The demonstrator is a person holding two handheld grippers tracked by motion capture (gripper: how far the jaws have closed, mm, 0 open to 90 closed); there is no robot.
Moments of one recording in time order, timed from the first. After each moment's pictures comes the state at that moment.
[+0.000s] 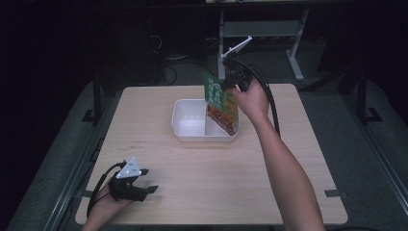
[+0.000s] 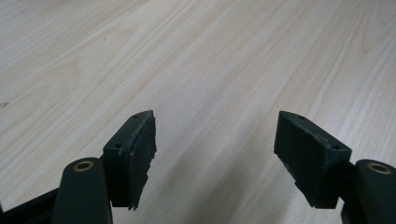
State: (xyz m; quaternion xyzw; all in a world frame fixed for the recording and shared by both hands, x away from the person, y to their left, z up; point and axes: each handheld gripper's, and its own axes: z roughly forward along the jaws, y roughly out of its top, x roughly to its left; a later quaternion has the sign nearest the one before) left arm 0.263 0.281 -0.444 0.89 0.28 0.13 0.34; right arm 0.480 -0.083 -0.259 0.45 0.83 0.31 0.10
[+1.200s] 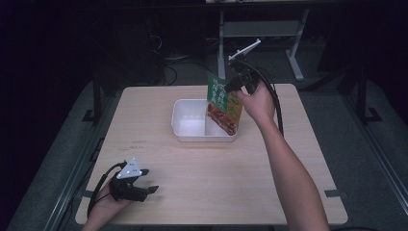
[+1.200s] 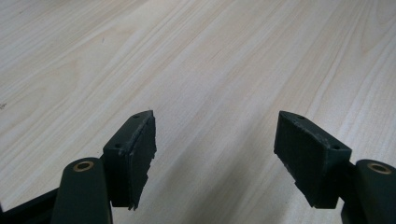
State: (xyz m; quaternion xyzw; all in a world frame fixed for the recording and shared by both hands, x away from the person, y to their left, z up) left arm 0.263 0.279 -0.444 0.89 0.28 0.12 0.34; right arm 0.476 -0.102 -0.265 0.47 0.82 0.31 0.10
